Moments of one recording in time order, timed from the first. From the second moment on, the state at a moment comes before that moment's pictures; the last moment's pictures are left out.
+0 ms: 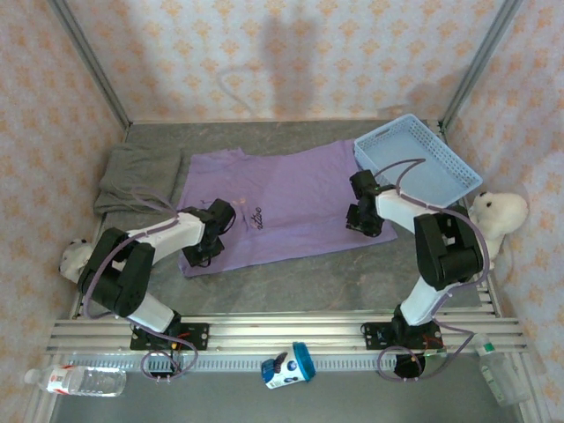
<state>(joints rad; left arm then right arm) -0.38 1.52 0.77 -0.83 -0.31 -1.06 0.28 1.69 0.96 -0.64 0.02 0.61</state>
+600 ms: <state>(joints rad) -0.35 1.07 0.74 -1.02 -0.26 -1.14 0.34 1.33 0.86 -0.92 -0.13 0.71</state>
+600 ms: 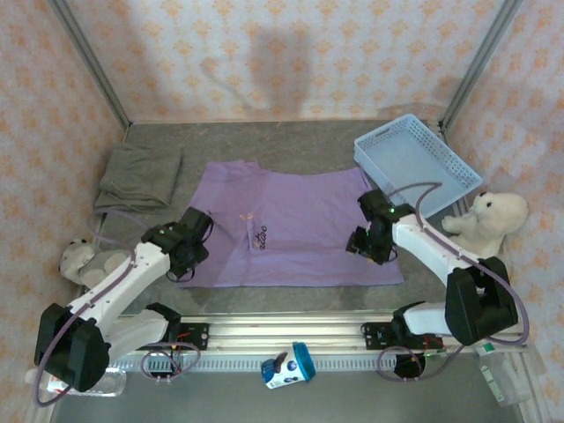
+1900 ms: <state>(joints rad) -0.03 2.07 1.49 -0.91 -0.16 -0.83 0.29 2.08 1.53 -0.78 -0.09 0.75</state>
